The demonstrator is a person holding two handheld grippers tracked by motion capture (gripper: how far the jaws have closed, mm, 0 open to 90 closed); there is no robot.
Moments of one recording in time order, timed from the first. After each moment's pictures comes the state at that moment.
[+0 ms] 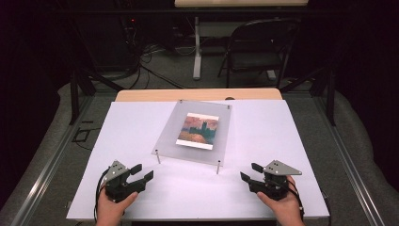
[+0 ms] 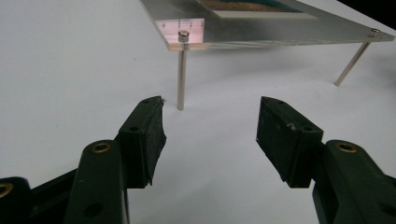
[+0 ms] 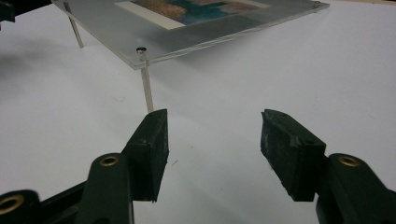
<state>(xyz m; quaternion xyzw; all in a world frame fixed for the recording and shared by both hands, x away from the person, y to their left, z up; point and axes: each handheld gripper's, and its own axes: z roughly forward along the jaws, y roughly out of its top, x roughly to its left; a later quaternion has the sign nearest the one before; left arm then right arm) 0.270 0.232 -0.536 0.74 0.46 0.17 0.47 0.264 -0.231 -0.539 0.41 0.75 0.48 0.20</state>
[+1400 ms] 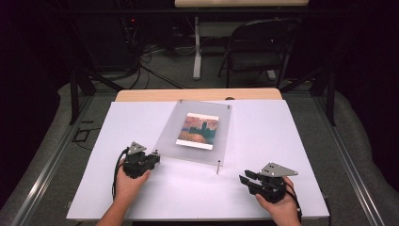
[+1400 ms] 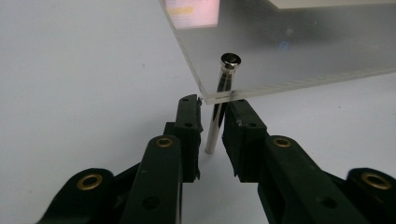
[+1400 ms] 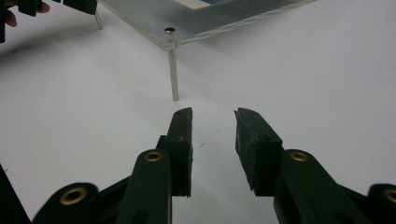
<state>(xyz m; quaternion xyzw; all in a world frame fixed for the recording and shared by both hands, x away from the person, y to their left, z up) 0.340 0.203 -0.548 0.77 0.48 0.14 0.39 0.257 -0.223 -0.536 0.41 0.77 0.46 0.16</state>
